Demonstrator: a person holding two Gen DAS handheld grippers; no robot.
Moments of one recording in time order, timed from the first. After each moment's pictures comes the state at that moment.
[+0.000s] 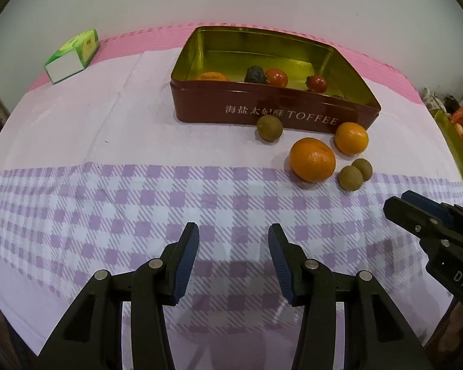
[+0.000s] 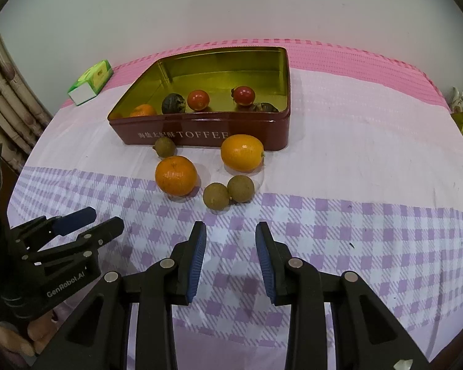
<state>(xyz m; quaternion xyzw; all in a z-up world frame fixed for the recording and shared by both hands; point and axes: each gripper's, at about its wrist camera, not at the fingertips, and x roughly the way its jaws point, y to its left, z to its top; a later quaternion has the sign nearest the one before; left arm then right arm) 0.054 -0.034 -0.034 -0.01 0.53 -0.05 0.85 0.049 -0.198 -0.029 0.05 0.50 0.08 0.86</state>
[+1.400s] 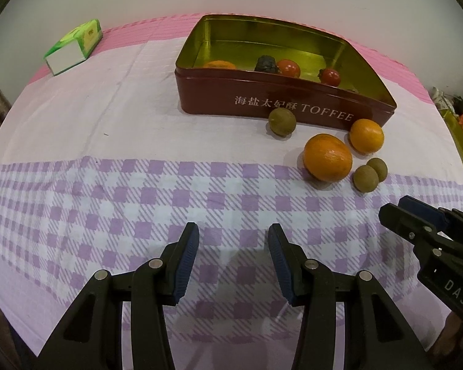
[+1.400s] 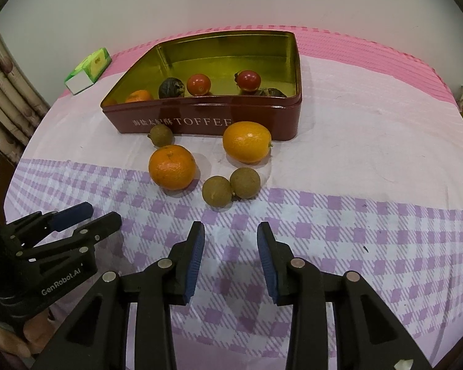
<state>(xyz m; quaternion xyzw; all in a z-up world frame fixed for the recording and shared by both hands) 0.067 -0.028 -0.047 -0.01 0.55 -0.04 0.84 0.058 -0.190 -0.046 0.04 0.52 0.09 0.85</state>
